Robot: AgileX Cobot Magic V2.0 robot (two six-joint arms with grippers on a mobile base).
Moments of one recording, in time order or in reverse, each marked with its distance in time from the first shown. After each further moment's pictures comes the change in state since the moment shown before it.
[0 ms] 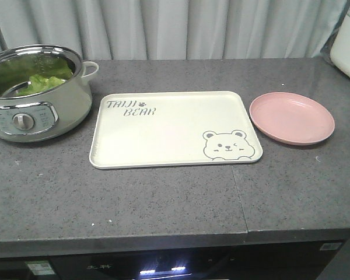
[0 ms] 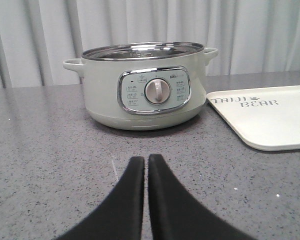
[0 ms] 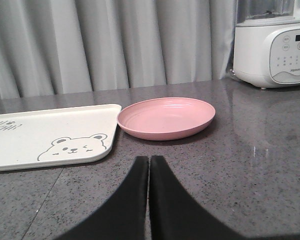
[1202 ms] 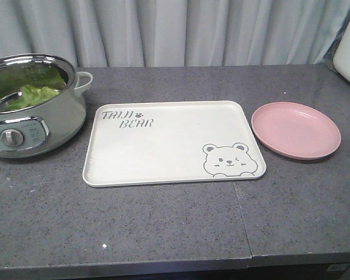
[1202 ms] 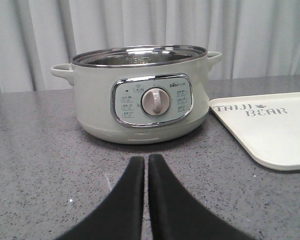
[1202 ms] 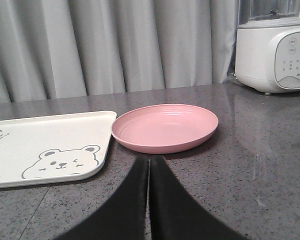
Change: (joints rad) left arm 0.000 0.000 0.000 0.000 0.000 0.000; right arm 0.000 0.000 0.000 0.000 0.000 0.000
